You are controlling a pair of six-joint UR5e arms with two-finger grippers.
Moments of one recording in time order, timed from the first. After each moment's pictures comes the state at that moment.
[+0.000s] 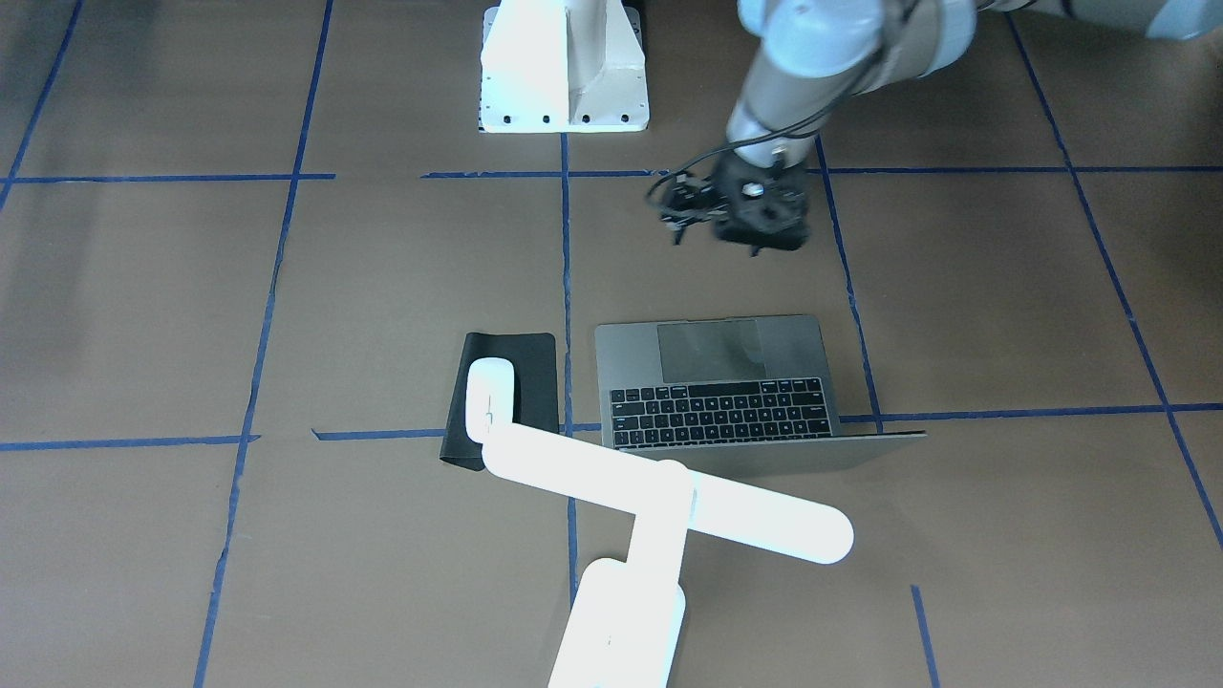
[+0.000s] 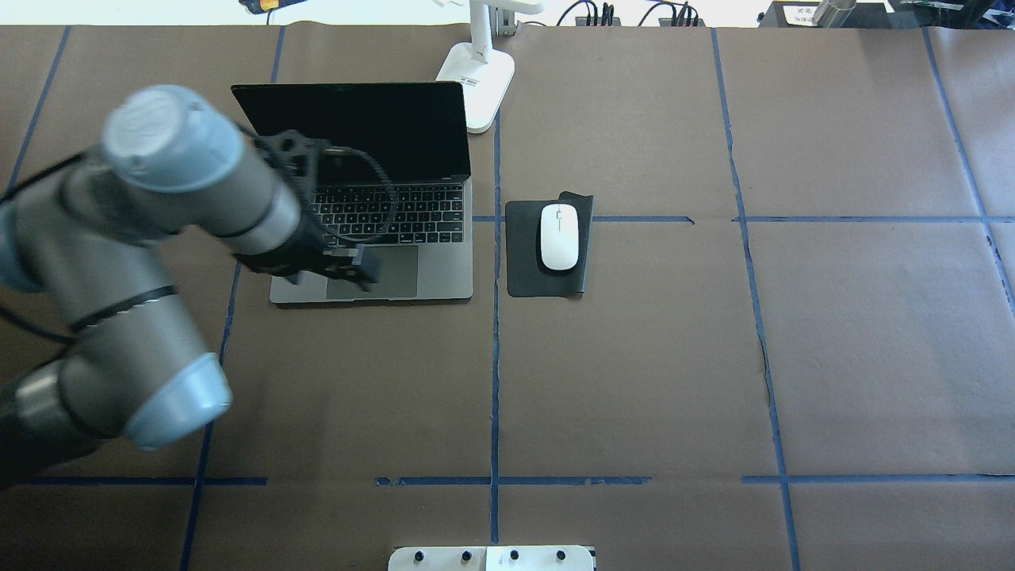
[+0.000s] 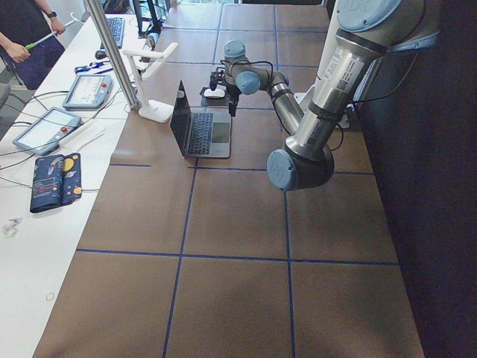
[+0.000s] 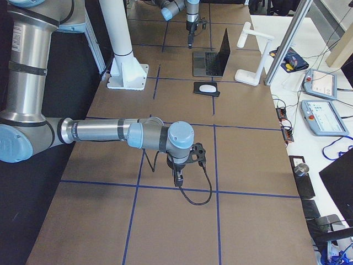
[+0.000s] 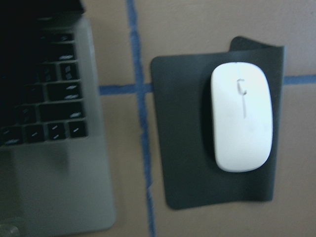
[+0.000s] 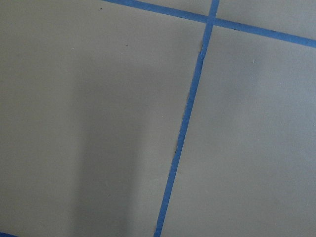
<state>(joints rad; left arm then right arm) -0.71 -1.98 -1.99 -1.53 -2.05 -0.93 1.56 -1.78 1.85 -1.72 2.37 -0.27</state>
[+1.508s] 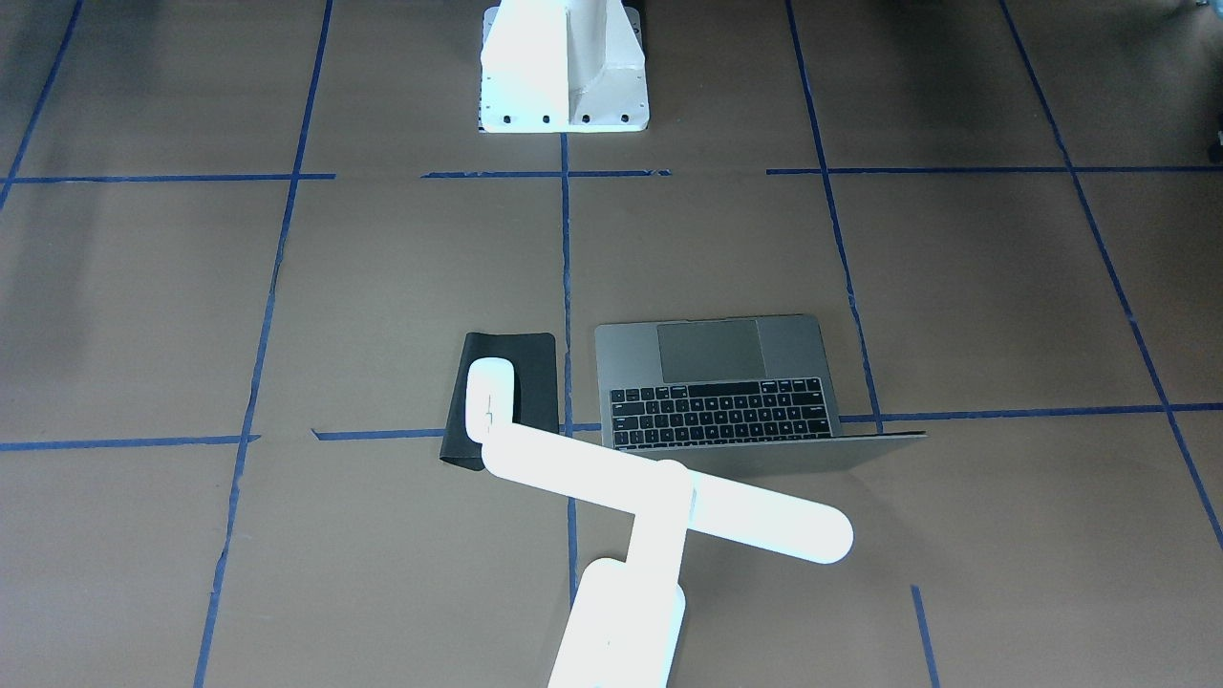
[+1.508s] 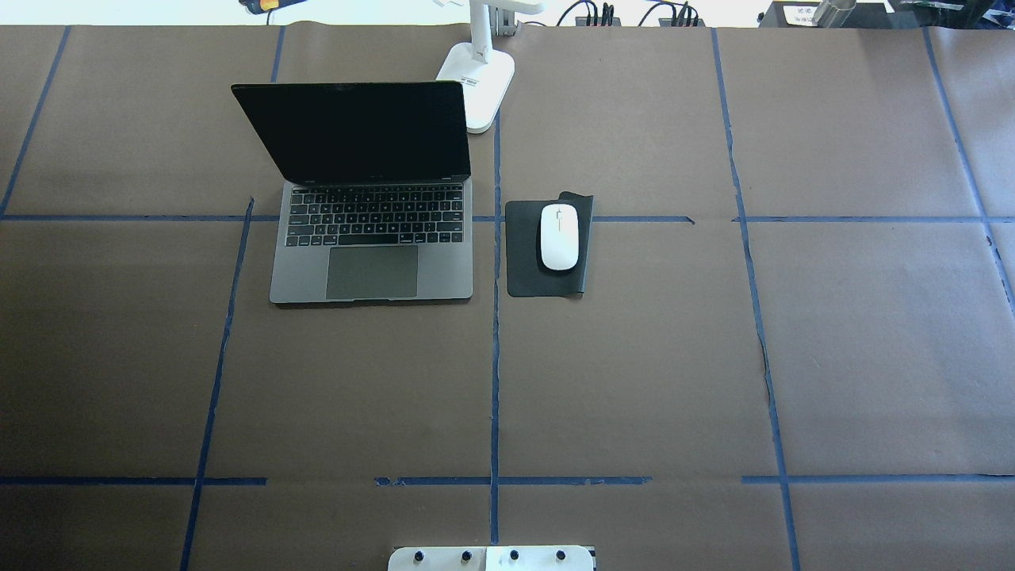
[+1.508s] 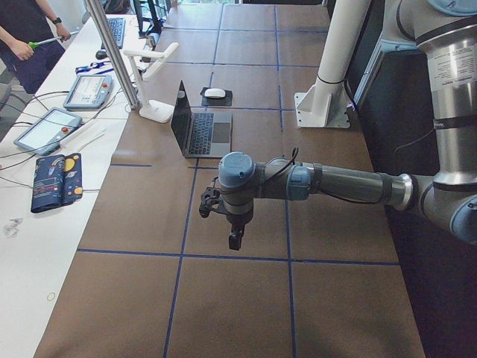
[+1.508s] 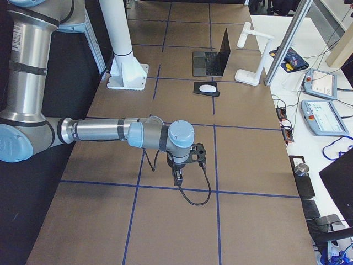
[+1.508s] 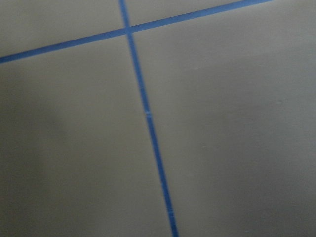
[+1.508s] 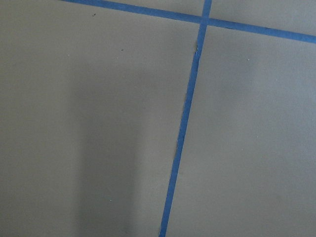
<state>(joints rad) -1.54 -1.33 -1.90 -1.48 -2.32 0.14 1.55 -1.78 1.85 -1.72 2.37 -0.21</state>
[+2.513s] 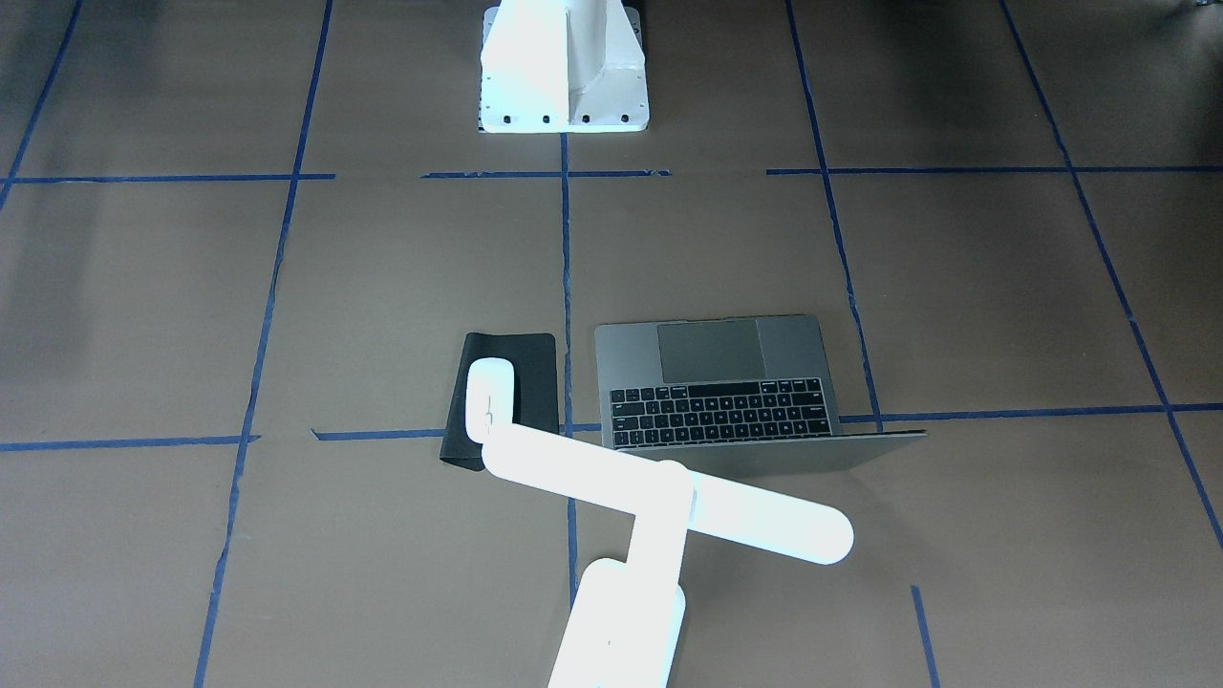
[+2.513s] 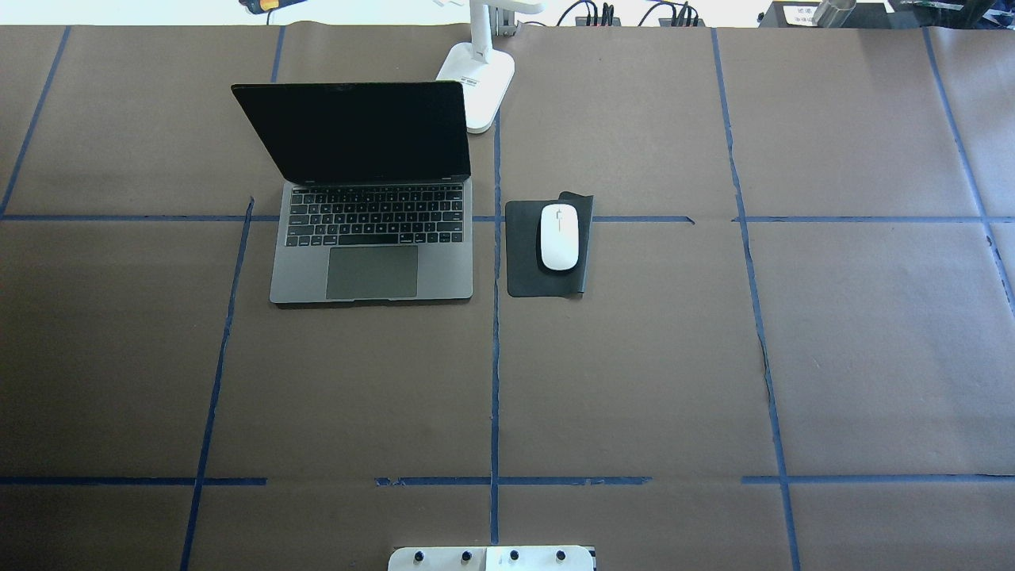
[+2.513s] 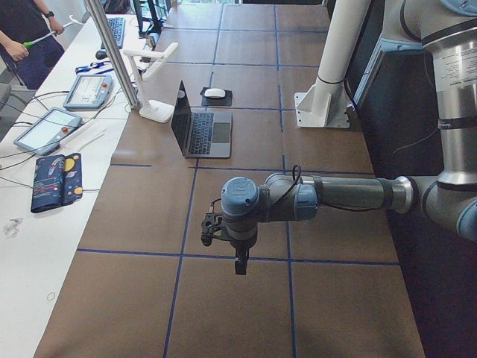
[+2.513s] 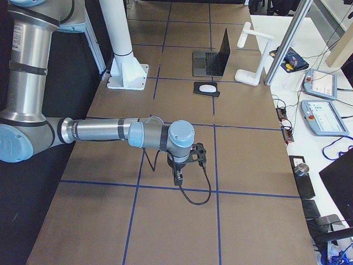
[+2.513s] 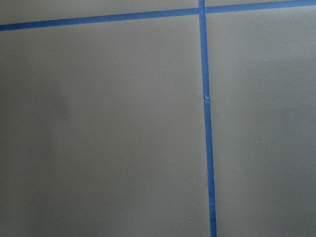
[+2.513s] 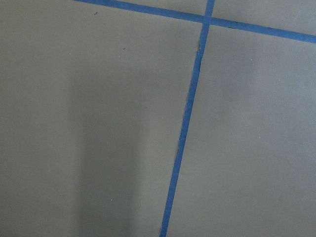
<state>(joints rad) -1.61 -1.33 -1.83 -1.49 -2.31 0.14 1.55 -1.78 1.85 -1.71 2.37 -0.22</state>
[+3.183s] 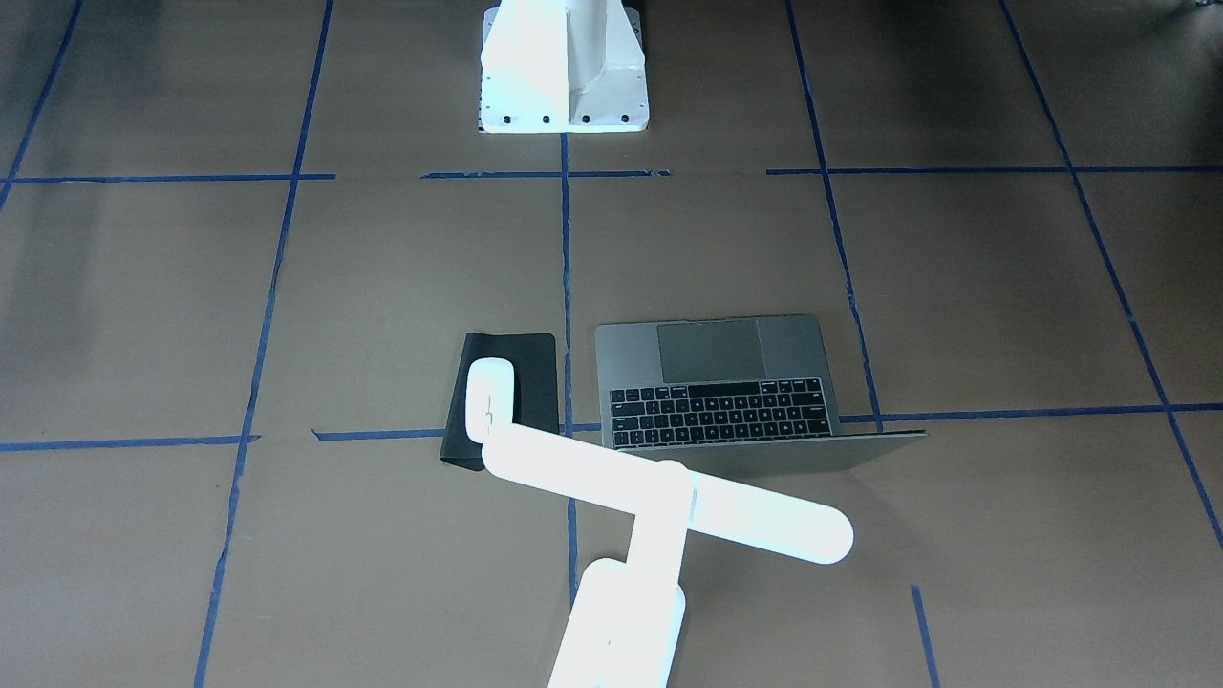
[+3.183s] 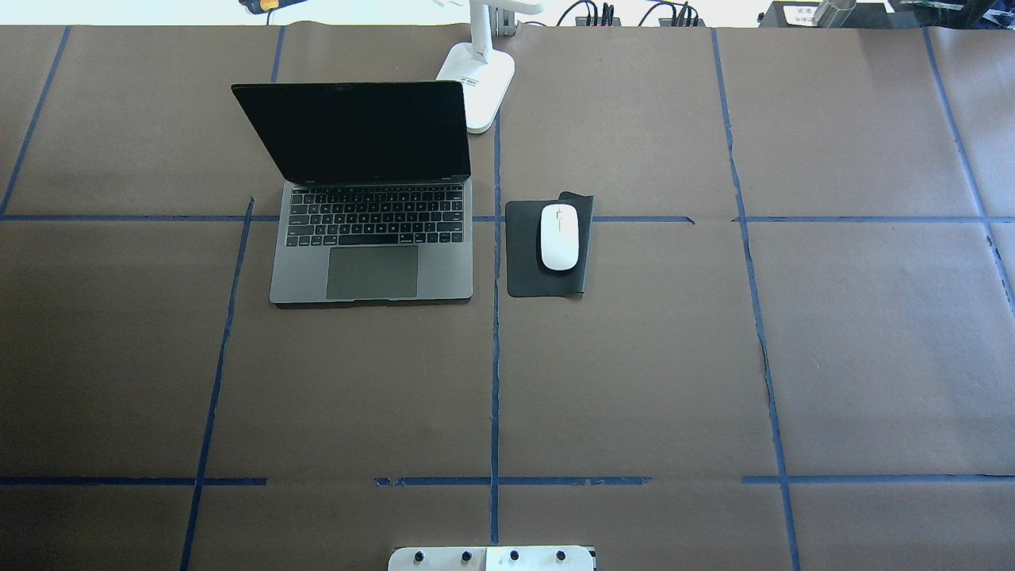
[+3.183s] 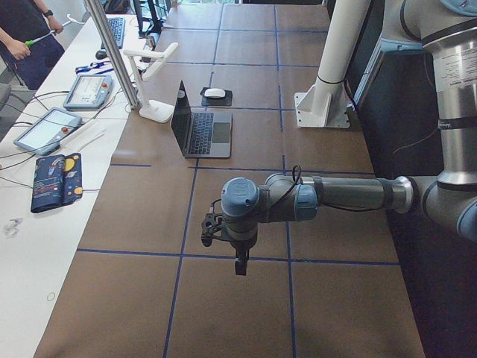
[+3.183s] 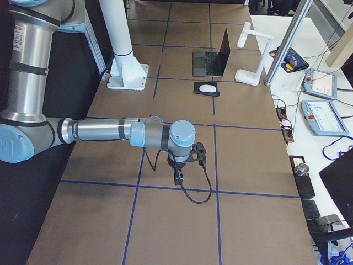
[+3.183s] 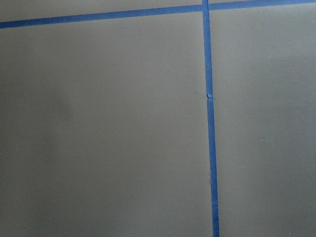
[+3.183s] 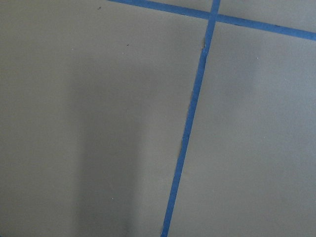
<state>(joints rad) -1.61 -1.33 -1.83 -1.49 -2.31 0.14 1.53 -1.78 1.85 -1.71 2.37 -0.22</state>
